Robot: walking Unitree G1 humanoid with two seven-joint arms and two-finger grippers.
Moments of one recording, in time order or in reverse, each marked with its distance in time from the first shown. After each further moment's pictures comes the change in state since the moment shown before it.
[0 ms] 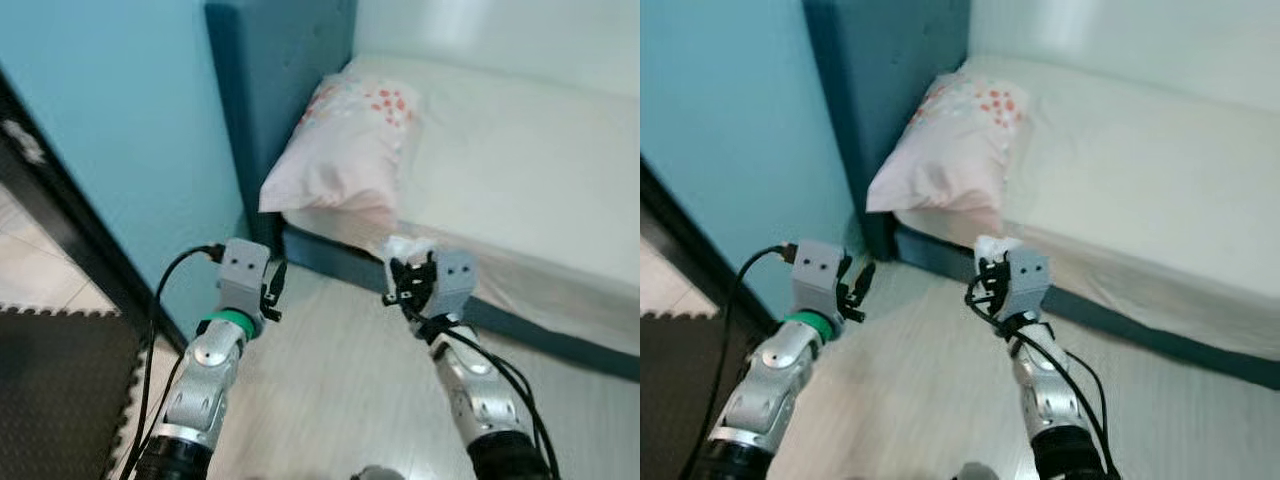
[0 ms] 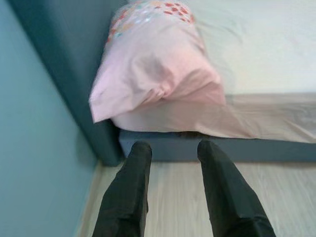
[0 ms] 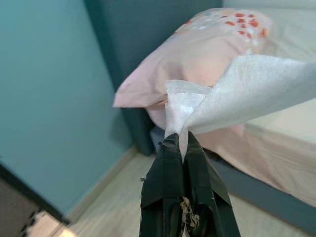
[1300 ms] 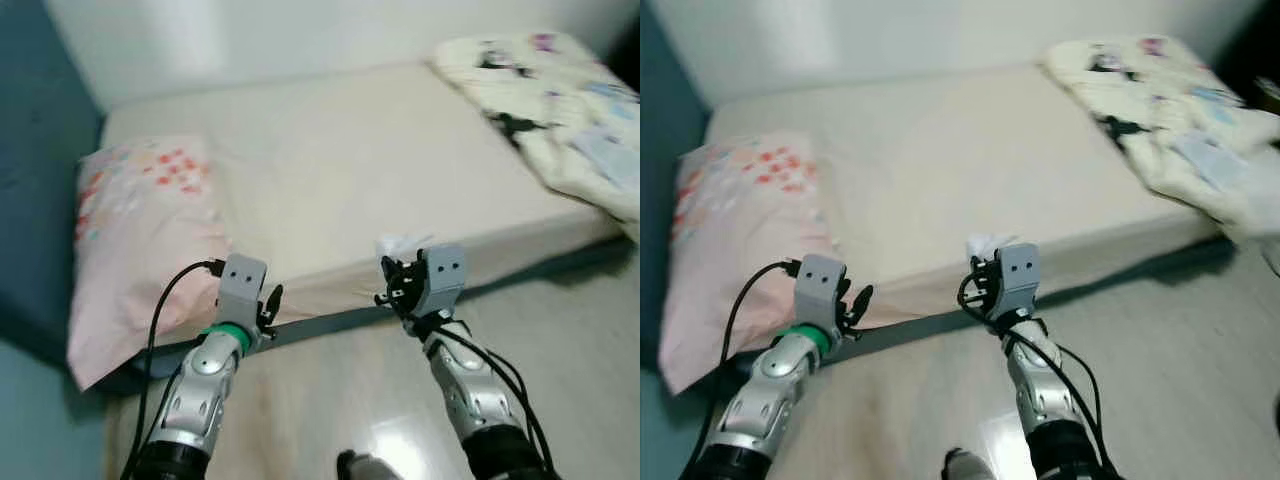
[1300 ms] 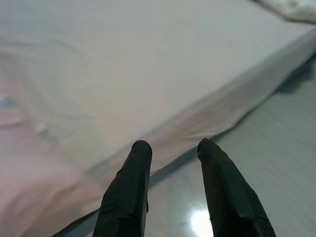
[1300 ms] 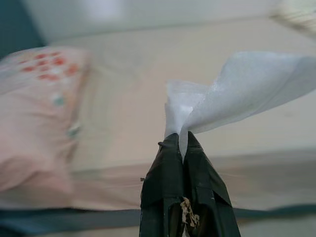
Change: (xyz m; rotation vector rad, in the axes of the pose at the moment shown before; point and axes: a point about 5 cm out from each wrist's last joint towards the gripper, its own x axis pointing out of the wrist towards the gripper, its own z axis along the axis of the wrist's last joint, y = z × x) left arm -0.001 -0.007 -0.024 -0.070 0.143 -0.043; right arm 0.002 -0.008 0.002 -0.039 0.010 0.007
